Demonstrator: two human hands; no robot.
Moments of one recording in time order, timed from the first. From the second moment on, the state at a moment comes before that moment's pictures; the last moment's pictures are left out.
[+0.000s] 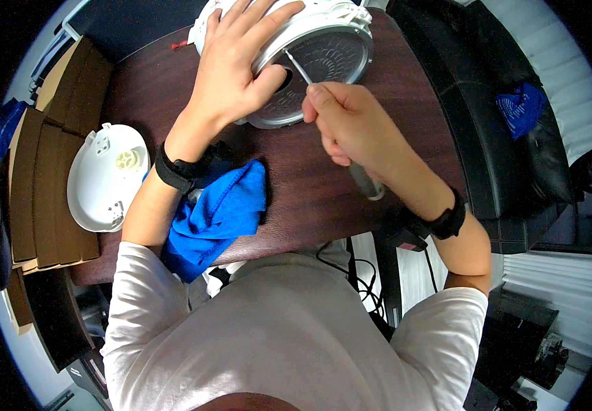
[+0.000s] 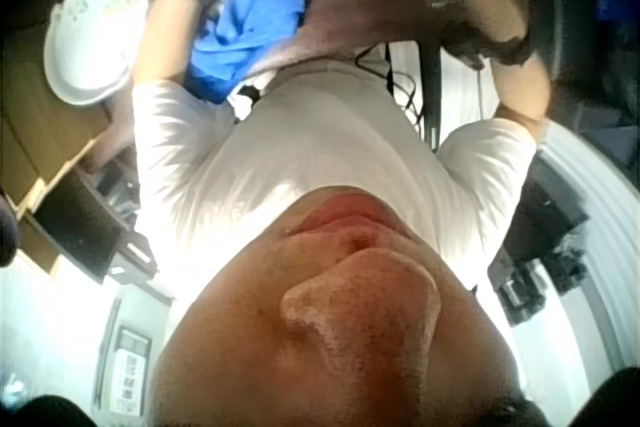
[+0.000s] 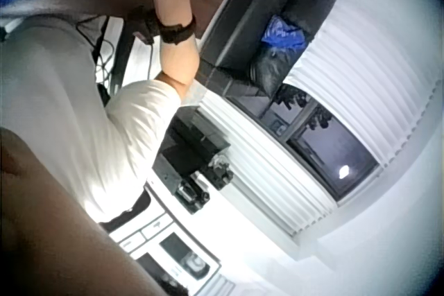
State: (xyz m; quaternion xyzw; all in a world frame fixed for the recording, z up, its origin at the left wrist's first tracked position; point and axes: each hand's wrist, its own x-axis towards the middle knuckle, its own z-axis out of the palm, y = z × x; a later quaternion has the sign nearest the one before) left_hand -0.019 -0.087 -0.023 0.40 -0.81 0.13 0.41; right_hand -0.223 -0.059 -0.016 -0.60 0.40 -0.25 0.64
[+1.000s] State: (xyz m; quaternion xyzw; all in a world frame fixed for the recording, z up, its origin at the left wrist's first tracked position) left_hand -0.008 -0.103 -0.022 0.33 -0.81 0.02 0.48; right_hand -0.230 -0.048 0.005 -0.86 0.45 -0.22 -0.05
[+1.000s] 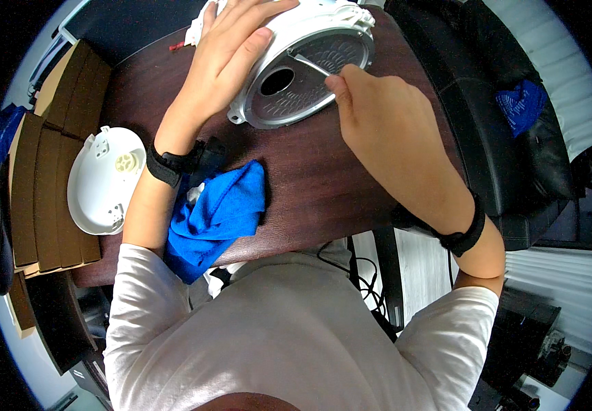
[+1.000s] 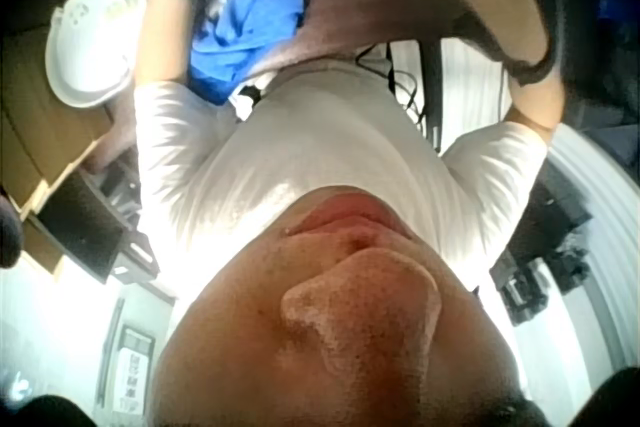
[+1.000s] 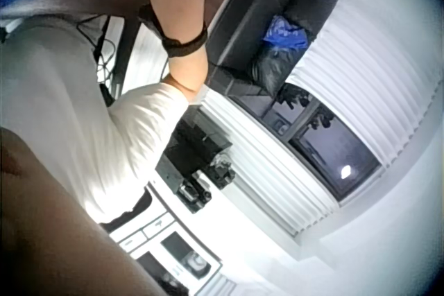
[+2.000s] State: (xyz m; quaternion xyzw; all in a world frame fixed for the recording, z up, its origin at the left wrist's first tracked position) left_hand -0.009 -0.103 -0.022 0.36 -0.81 0.06 0.45; right_hand -0.231 -0.043 0.021 -0.87 0.40 -0.19 -0.22
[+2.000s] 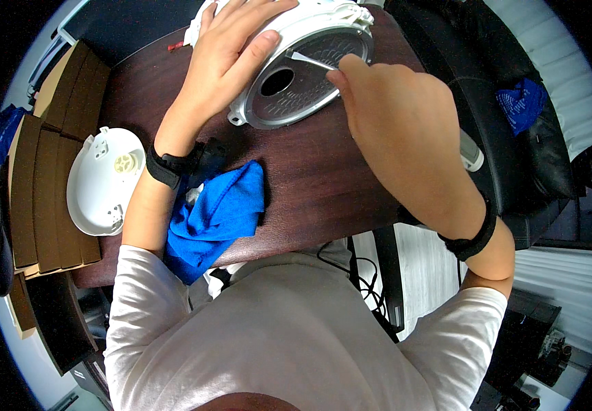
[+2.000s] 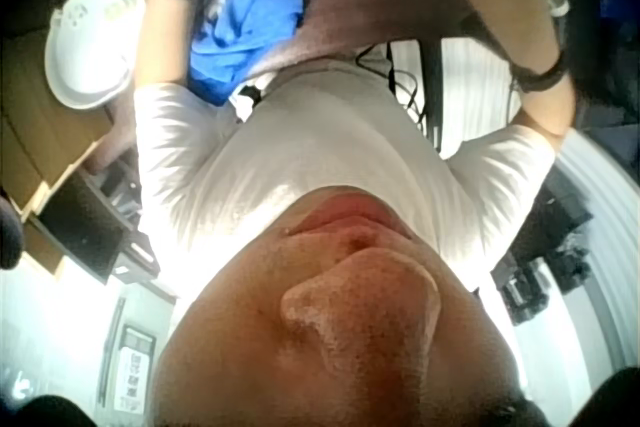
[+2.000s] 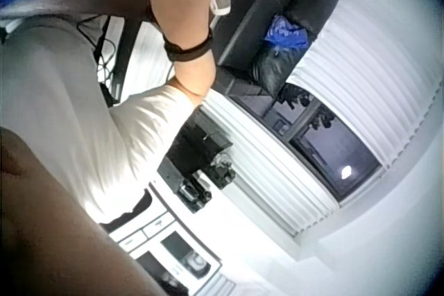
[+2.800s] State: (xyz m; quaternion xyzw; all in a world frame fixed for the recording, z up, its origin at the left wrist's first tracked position) left_hand -0.005 -0.106 -0.023 0.35 -0.82 0.03 0.45; right_hand -0.224 -0.043 0.024 -0.88 0.41 -0.17 -0.19
